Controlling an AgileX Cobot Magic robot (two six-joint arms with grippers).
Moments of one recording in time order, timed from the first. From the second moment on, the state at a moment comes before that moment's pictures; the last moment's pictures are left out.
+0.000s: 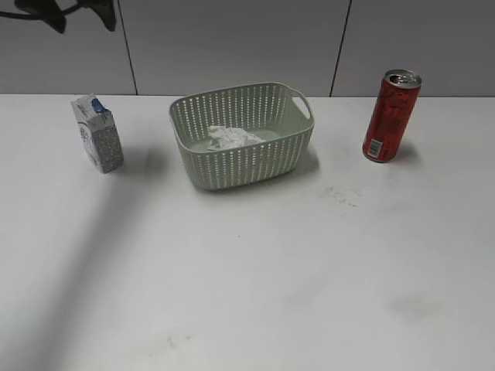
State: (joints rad) left arm -0.25 2.12 -2.16 -0.08 1.22 -0.05; right arm 0.14 -0.01 -0.42 0.08 0.94 -0.13
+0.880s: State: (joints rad) left arm -0.07 1.64 -1.61 0.01 1.22 0.13; right arm 0.14 -0.01 -0.42 0.08 0.94 -0.13
